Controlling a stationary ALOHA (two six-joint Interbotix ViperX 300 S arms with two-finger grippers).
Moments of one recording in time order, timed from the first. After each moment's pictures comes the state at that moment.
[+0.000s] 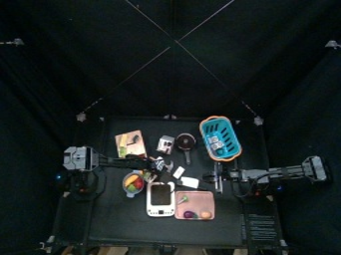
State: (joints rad) left arm 0.14 0.20 0.48 0.02 0.47 0.79; right arm 0.02 -0.73 1.22 0.10 -0.29 0.05
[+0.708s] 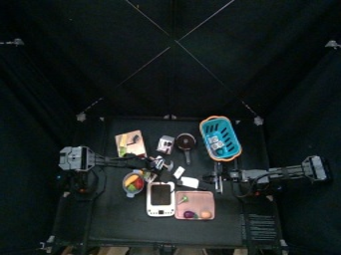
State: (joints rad) left arm 0.13 0.12 0.48 -0.04 0.51 0.78; right arm 0.03 -0.72 1.22 0.11 -0.29 0.05
